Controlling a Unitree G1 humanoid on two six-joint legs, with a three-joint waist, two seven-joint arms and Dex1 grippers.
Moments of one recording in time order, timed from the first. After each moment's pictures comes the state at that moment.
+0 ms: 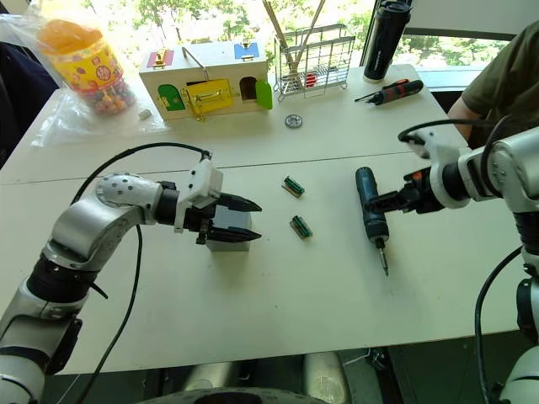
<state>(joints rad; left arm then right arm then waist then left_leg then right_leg) -0.61 0.64 -0.26 -0.29 -0.44 0.63 -1.15 -0.91 -1.11 0.27 0.08 0.61 1.61 0.87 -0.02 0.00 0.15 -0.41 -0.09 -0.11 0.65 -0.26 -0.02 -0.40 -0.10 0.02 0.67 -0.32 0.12</state>
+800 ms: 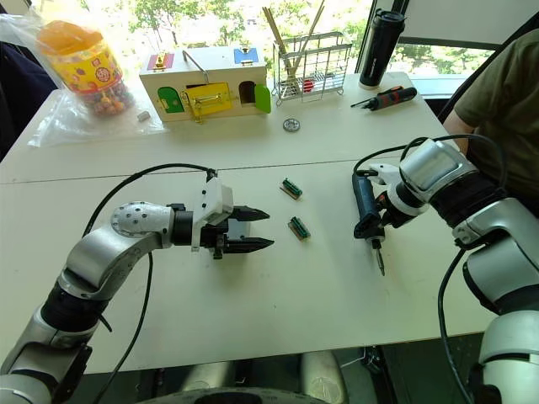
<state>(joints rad) -0.44 0.56 -0.25 -0.41 -0.43 0.65 -0.92 -1.13 -0.89 0.86 0.49 0.28 1.34 1.13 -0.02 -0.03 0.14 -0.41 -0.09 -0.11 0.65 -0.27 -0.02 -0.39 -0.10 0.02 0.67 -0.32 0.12</state>
